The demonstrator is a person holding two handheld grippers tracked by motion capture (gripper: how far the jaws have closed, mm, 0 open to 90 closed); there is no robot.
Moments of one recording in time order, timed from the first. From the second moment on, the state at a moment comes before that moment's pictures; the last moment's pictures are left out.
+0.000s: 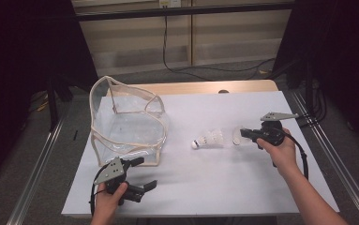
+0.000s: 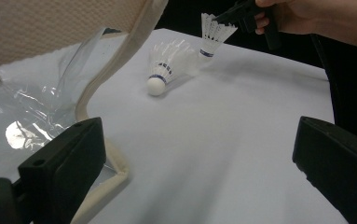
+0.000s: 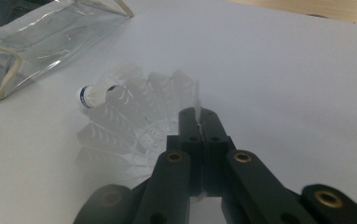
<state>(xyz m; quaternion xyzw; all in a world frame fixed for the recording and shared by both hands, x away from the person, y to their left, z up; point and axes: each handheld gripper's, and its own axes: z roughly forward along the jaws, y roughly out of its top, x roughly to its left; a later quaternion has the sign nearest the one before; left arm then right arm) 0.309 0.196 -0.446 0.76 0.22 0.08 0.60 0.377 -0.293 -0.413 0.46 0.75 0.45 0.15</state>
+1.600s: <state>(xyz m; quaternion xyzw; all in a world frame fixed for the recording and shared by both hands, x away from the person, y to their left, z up) 0.309 0.196 -0.446 0.76 0.22 0.08 0.60 0.398 -0.272 -0.421 0.47 0.75 0.45 0.16</state>
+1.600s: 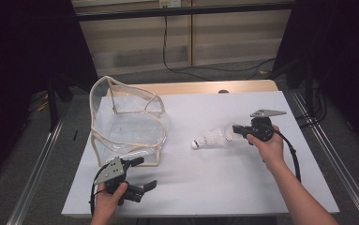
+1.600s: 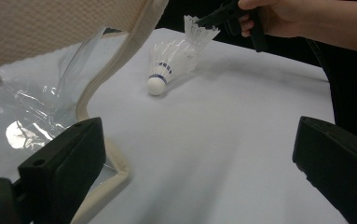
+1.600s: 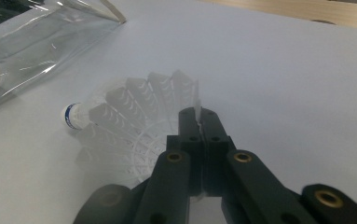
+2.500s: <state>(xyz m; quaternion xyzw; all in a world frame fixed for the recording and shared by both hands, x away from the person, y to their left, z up) 0.309 0.197 -0.445 0.76 0.21 0.08 0.61 0.400 -0.269 -0.427 0.47 0.75 0.44 0.15</state>
